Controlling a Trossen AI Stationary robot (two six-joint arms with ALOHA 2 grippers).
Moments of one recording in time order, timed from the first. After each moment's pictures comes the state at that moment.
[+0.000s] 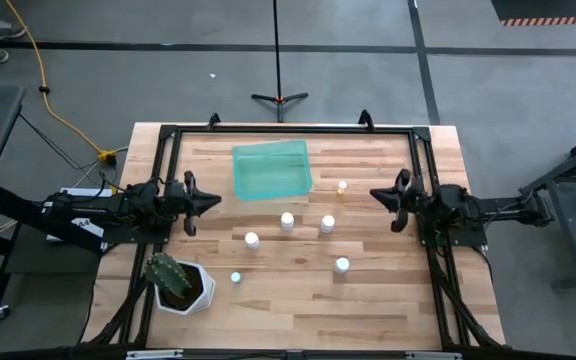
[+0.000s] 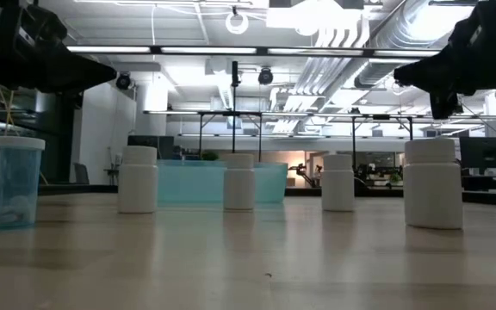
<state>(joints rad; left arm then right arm) -0.04 0.01 0.02 0.01 -0.22 -0.11 0.04 0.08 0.01 0.15 0.31 0.35</state>
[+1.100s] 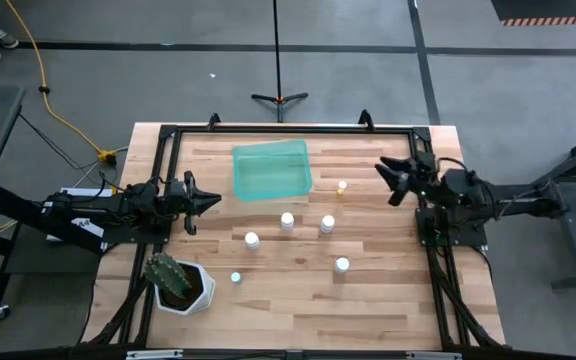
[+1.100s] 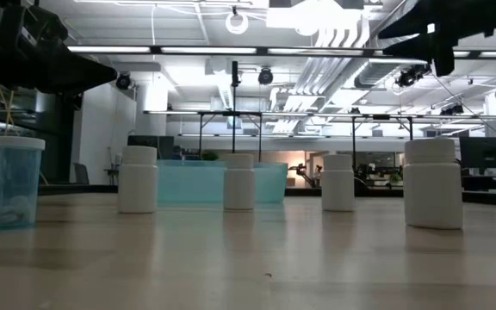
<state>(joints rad) -0.04 0.01 0.02 0.01 -0.23 -0.14 0.04 0.45 0.44 -0.07 0.61 0.42</state>
